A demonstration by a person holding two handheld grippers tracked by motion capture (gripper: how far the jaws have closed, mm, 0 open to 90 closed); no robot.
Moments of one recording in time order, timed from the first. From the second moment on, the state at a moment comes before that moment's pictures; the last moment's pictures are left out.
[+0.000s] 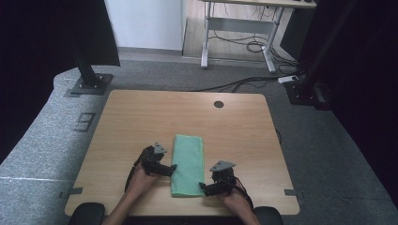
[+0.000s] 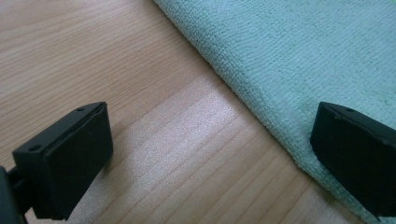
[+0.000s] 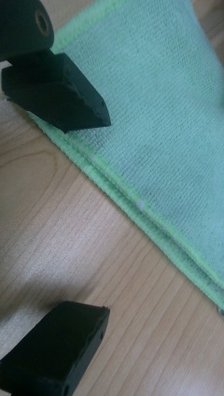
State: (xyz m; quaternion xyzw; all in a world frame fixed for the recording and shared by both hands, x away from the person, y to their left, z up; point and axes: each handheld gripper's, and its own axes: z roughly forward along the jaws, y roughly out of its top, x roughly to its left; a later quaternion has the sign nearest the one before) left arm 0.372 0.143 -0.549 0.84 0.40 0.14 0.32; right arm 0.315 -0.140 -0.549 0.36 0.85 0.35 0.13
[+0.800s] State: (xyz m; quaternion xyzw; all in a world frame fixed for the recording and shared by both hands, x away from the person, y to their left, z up) left arm 0.372 0.143 -0.549 0.84 0.40 0.14 0.32; right arm 0.413 -0.129 -0.528 0.39 0.83 0.37 0.13
